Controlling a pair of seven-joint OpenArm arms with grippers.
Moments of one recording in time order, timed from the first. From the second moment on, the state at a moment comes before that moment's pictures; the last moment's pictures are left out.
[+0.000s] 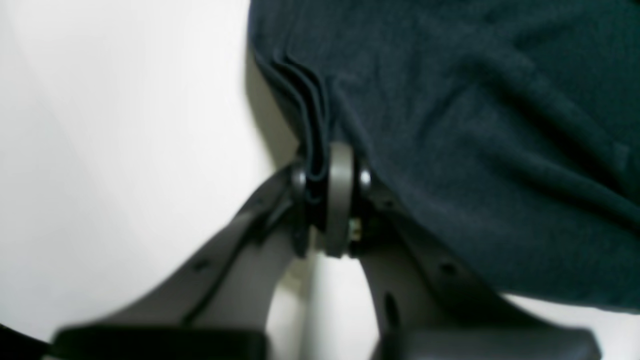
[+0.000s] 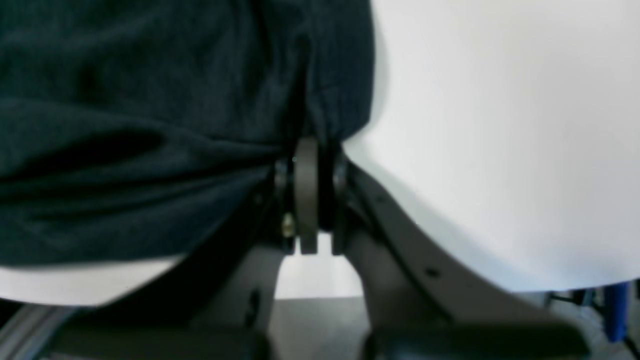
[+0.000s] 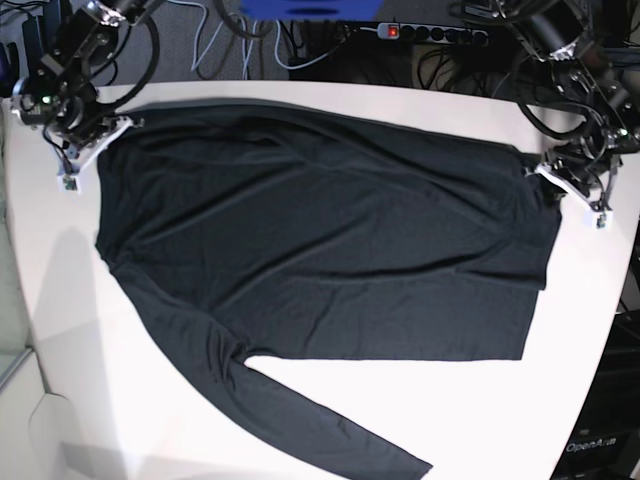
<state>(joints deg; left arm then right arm) 2.1 -7.8 -43.7 86.7 -14.7 -37.5 57.4 -9.6 -3.3 43.6 101.6 3.5 40.1 -68.0</state>
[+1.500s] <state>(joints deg) -7.9 -6.7 -42.5 86.3 -12.5 -26.1 57.8 6.8 2.6 35.2 105.6 -0.4 40.1 -69.0</state>
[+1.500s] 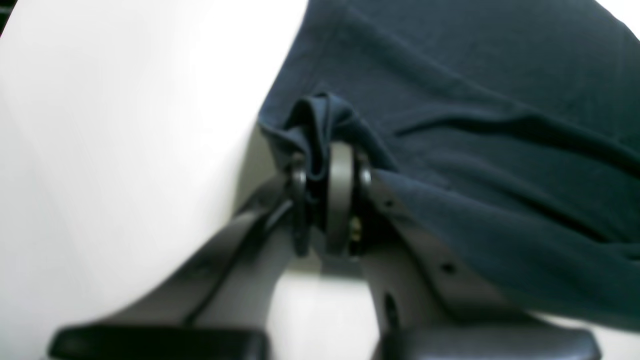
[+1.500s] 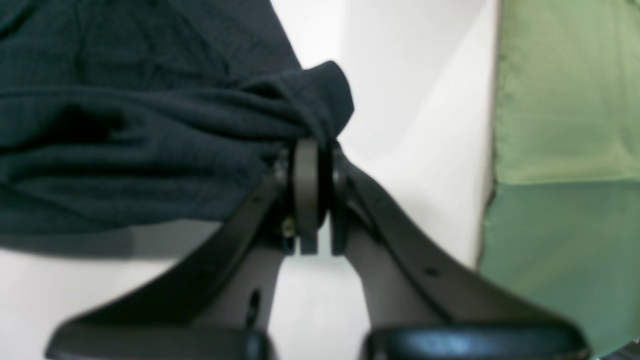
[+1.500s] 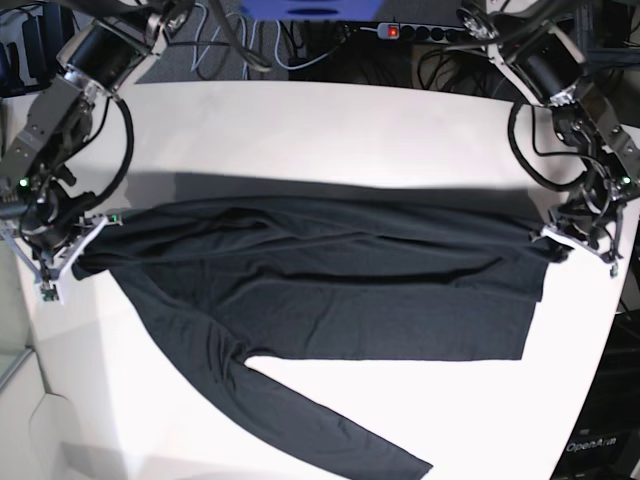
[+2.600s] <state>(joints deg) -14.6 -9.7 -42.3 77.9 -10.1 -24.2 58.4 11.8 8.7 35.2 96.1 0.2 40.1 -68.5</state>
